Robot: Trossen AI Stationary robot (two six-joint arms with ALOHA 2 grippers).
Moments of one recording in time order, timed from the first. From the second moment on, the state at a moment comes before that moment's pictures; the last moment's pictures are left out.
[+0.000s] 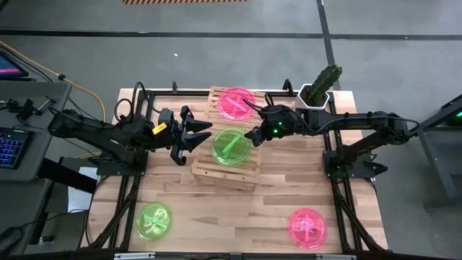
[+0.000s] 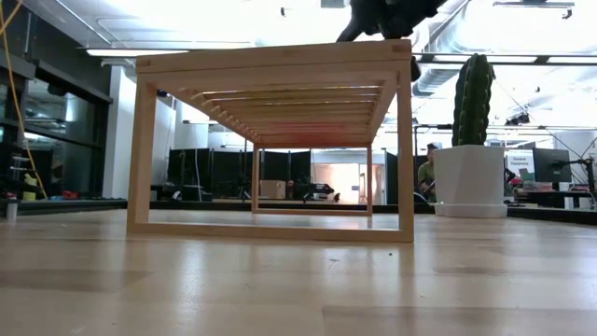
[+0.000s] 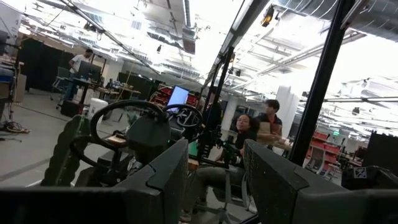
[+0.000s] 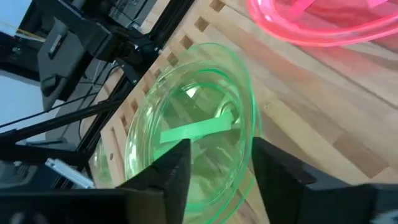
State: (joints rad) left arm -0.21 1.08 0.92 0.51 -0.27 -0.21; right arm -0.10 1.36 1.13 -0.38 0.02 0.86
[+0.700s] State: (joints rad) left arm -0.21 1.08 0.92 0.51 -0.28 -0.21; right arm -0.09 1.20 1.13 -0.41 -0.05 0.69
